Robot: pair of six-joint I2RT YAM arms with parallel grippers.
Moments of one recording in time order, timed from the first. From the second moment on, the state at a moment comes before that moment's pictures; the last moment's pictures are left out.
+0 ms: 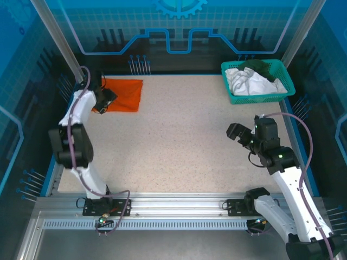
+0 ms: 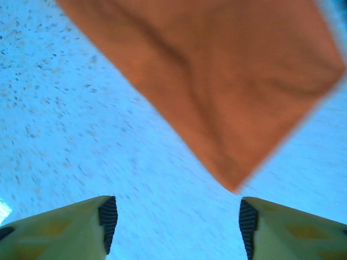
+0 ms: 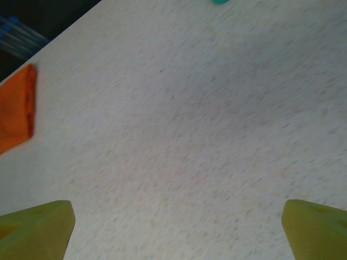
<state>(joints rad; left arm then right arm) 0.13 1.75 1.51 -0.77 0.03 -0.79 0.20 0.78 0.86 -0.82 0.03 0.66</state>
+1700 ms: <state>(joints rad) 0.09 1.52 0.59 0.36 -0.15 -0.30 0.07 1.50 0.58 0.34 0.12 0.01</state>
